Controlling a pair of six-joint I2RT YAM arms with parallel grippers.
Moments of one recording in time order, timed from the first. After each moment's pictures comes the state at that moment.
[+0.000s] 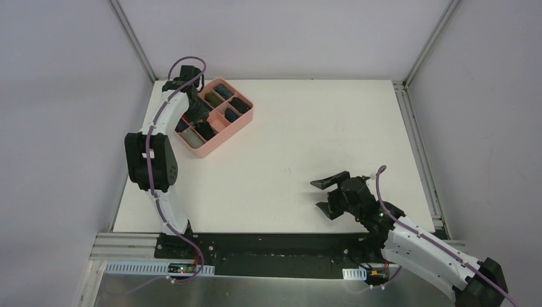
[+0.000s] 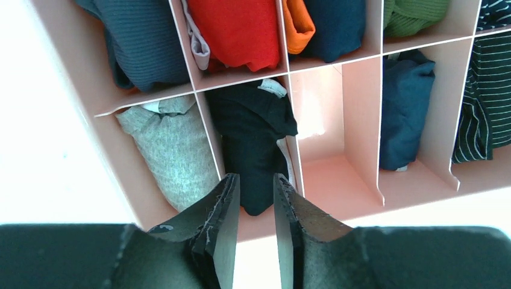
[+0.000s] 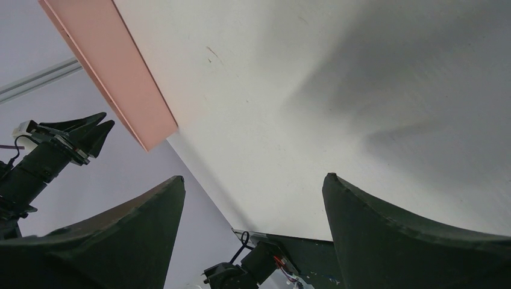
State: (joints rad) left arm -0.06 1.89 1.66 -0.88 -0.21 -0.65; right arm 0.78 0.62 0.30 -0.40 0.14 1.77
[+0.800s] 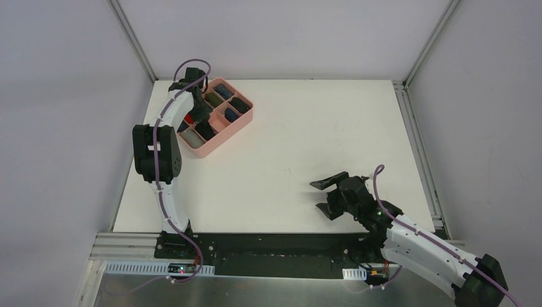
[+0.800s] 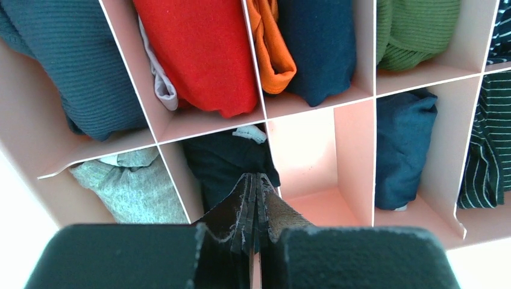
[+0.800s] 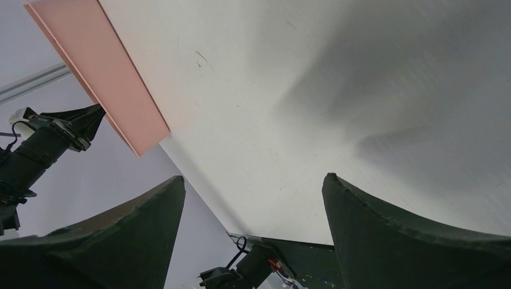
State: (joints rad) left arm -0.06 2.00 1.69 -0.80 -0.20 -0.63; right arm 0.78 0.65 0.30 -0.40 0.14 1.77
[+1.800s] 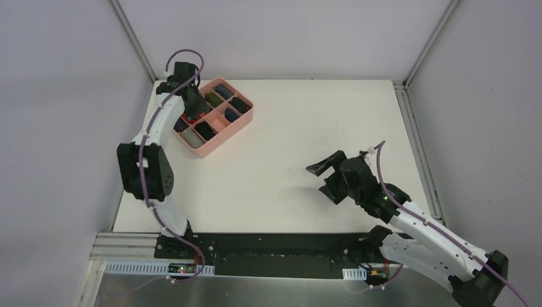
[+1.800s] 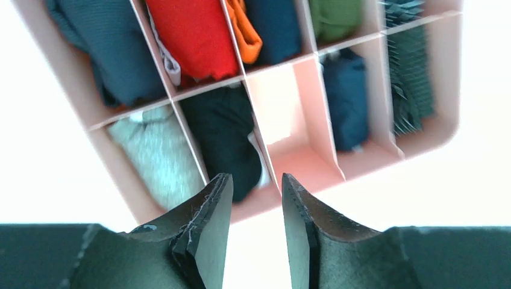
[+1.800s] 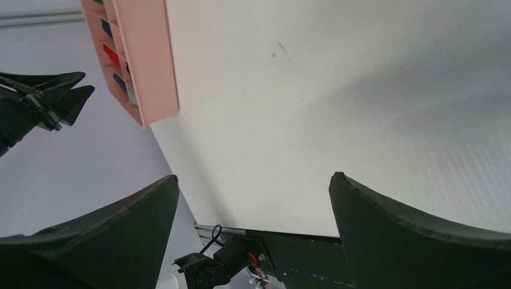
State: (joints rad) left arm -0.06 1.86 1.64 -0.79 -0.18 -0.58; right arm 0.78 0.74 0.56 -0.53 0.17 1.52
